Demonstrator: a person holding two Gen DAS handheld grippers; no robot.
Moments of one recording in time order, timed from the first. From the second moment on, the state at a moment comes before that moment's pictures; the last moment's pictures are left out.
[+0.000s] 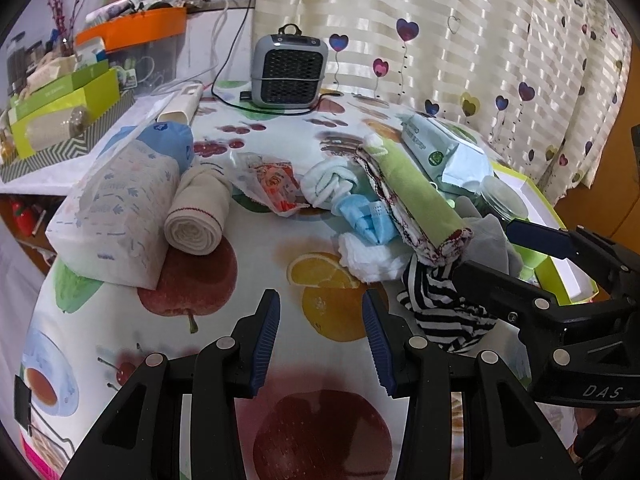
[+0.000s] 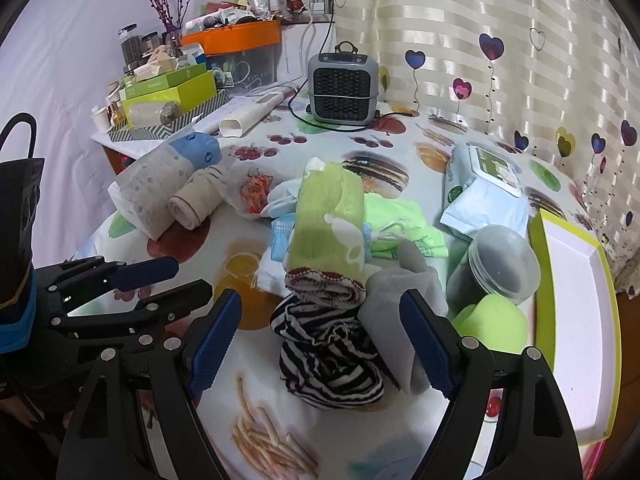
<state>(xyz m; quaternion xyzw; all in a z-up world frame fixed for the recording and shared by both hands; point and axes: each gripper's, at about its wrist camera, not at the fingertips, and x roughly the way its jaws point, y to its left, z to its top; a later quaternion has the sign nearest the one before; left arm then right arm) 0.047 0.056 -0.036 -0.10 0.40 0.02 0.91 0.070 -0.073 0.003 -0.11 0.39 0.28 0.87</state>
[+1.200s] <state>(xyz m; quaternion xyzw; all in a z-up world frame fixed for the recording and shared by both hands) 0.069 0.071 -0.045 -0.12 0.41 0.03 0.90 0.133 -0.042 -0.014 -0.10 0.42 0.30 0.85</state>
